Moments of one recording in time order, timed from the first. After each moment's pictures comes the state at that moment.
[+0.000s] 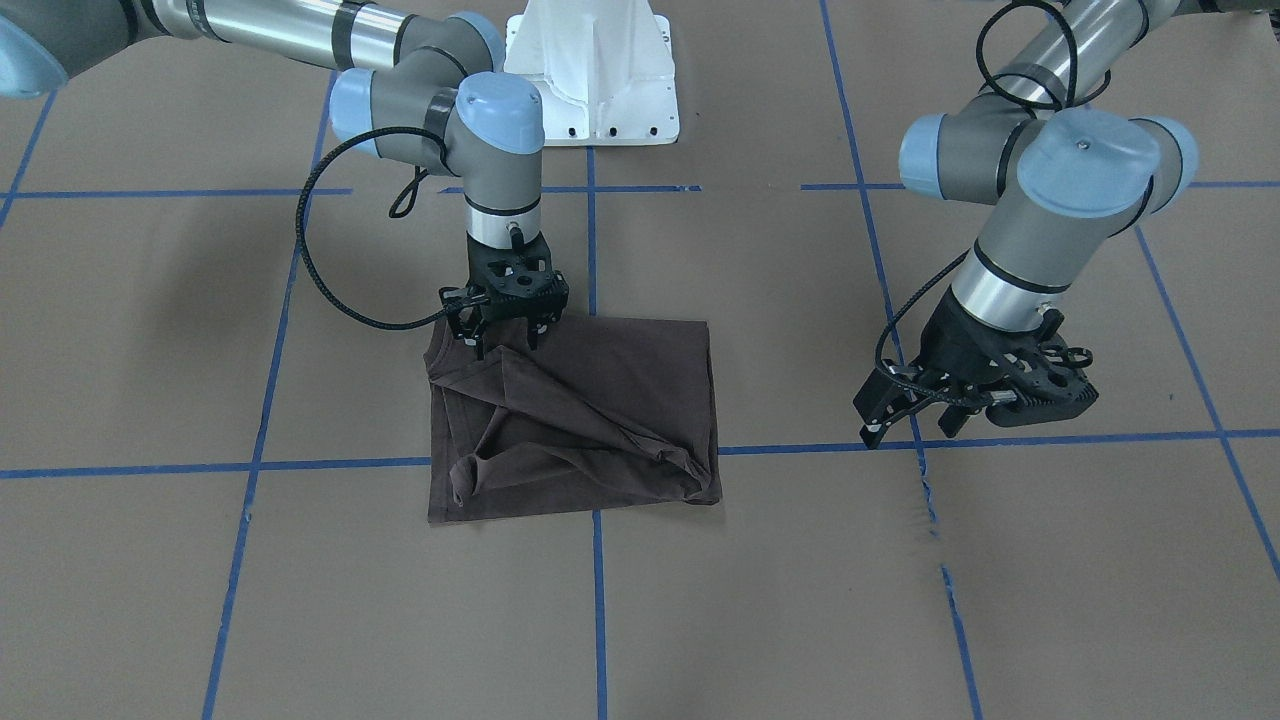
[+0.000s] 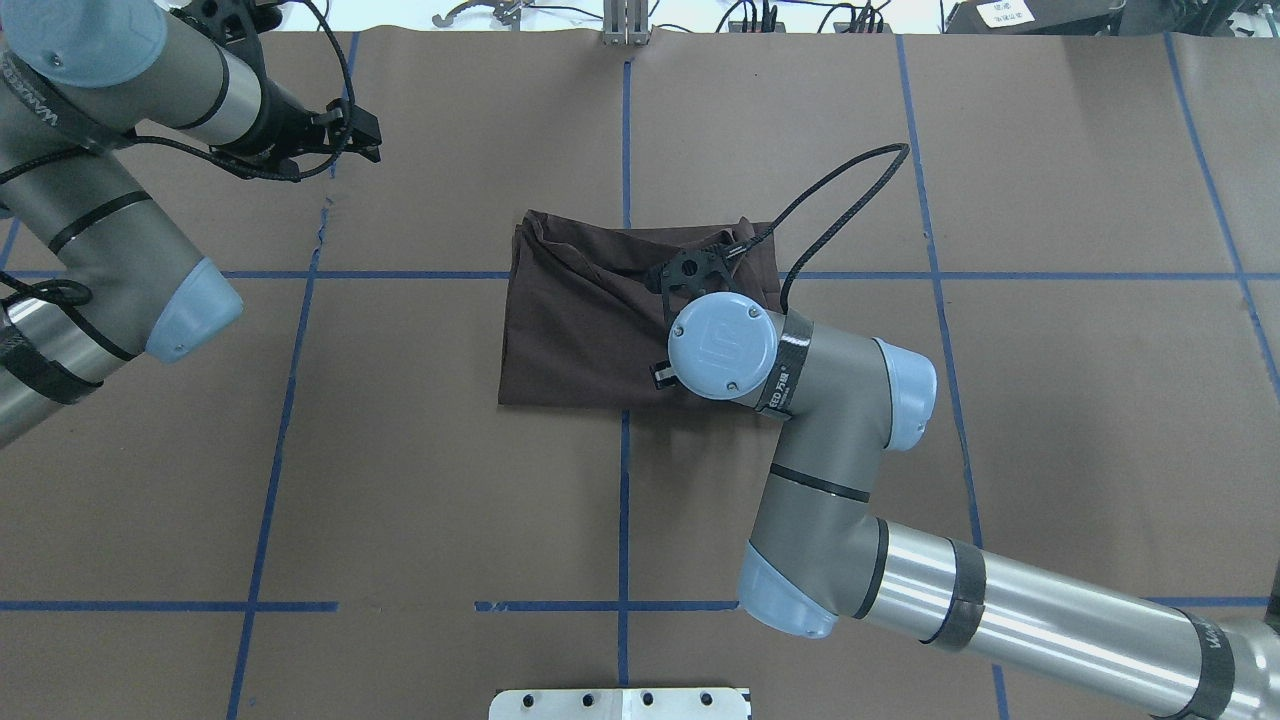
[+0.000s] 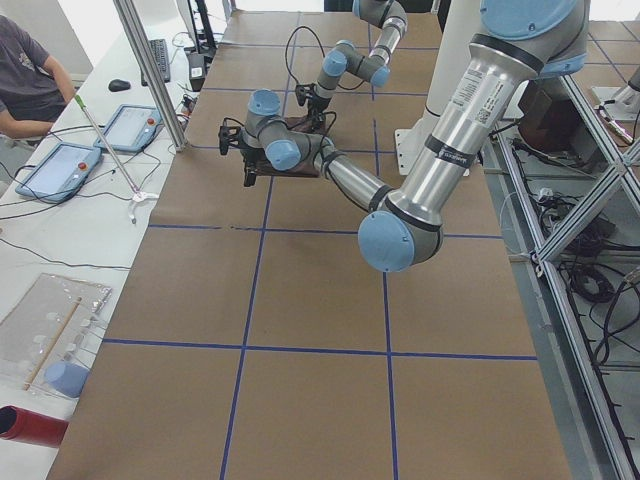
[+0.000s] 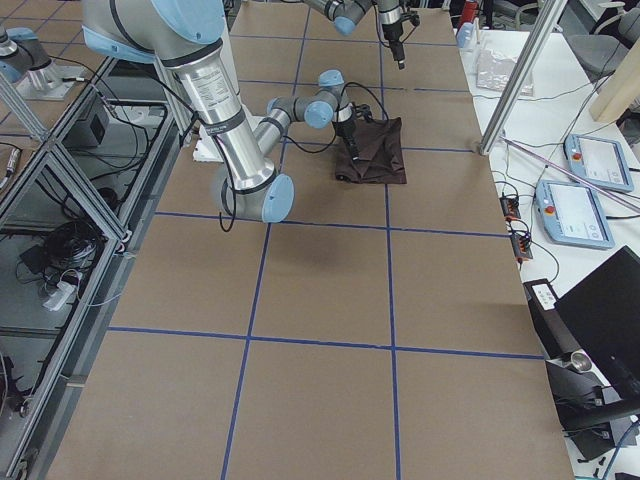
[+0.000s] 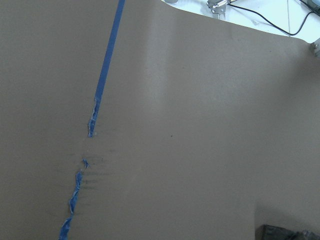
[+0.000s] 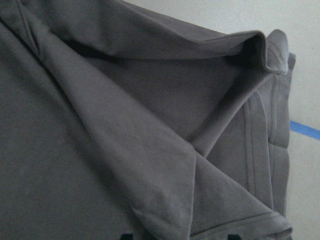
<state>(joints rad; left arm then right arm) -0.93 -2.07 -1.59 -1.96 -1.98 -1.17 0.44 -0.91 1.61 -1.54 1.52 0.94</state>
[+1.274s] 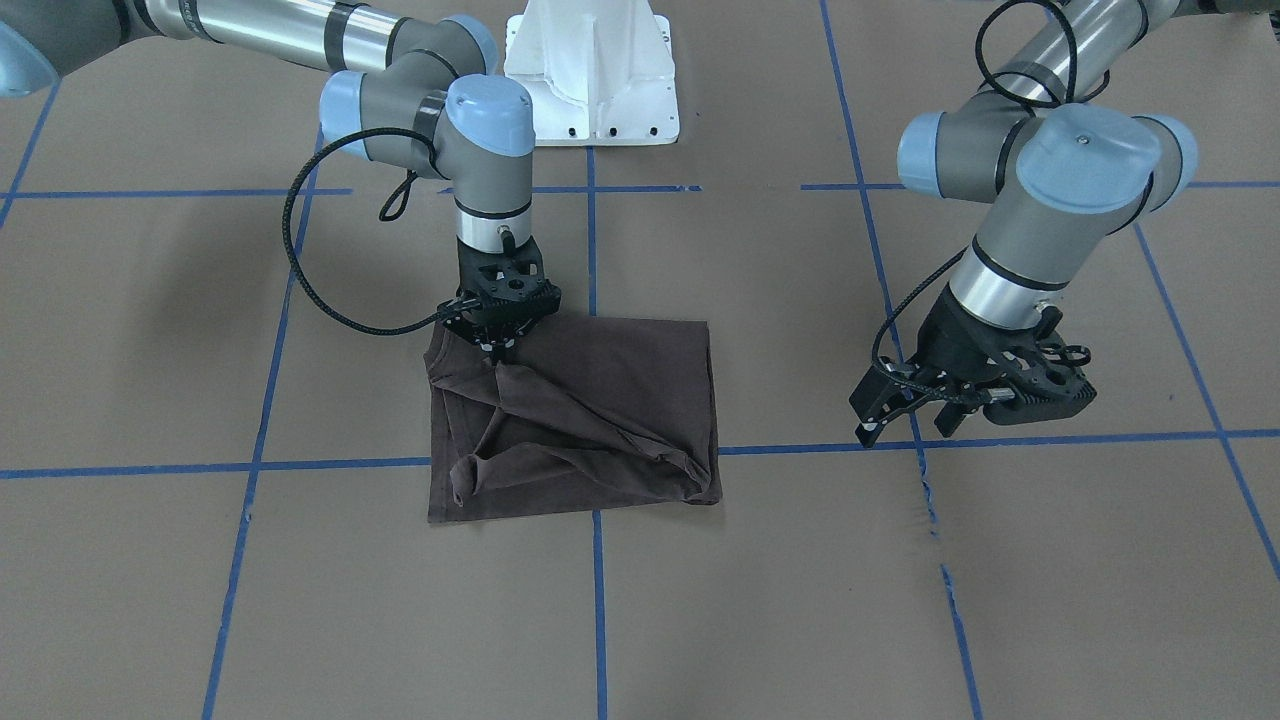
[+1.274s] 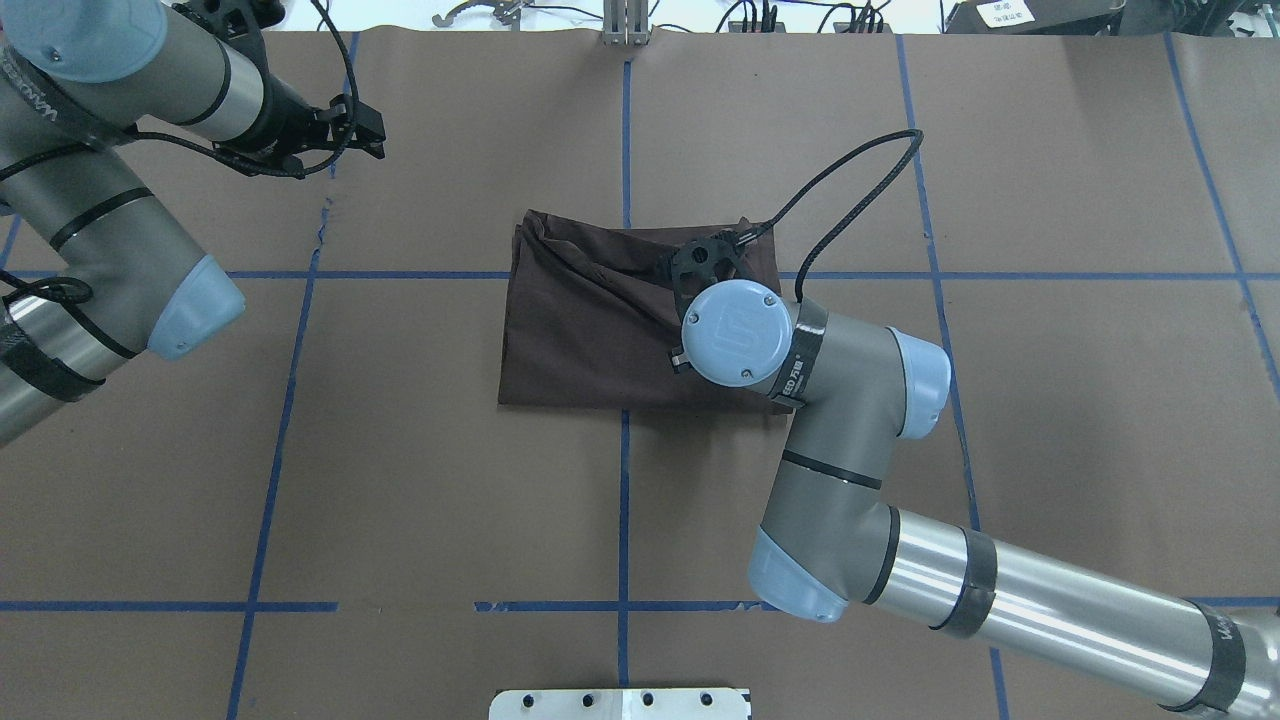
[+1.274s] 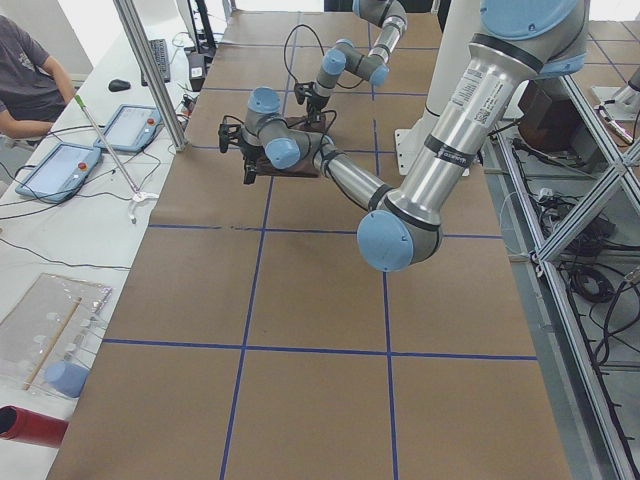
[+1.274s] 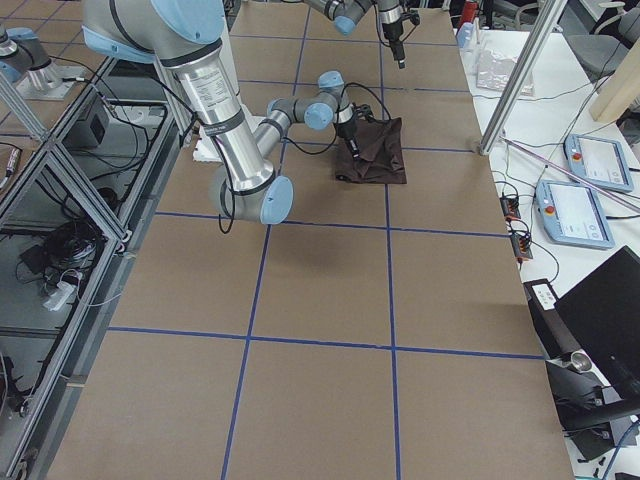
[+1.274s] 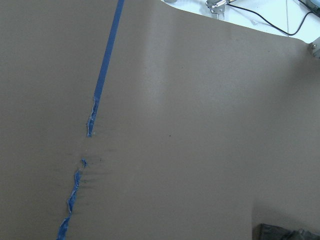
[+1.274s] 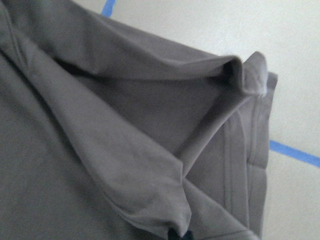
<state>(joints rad) -0.93 -2.08 -1.60 -1.96 -1.98 -1.18 0.48 -0.92 1.61 -1.53 1.52 0.91</state>
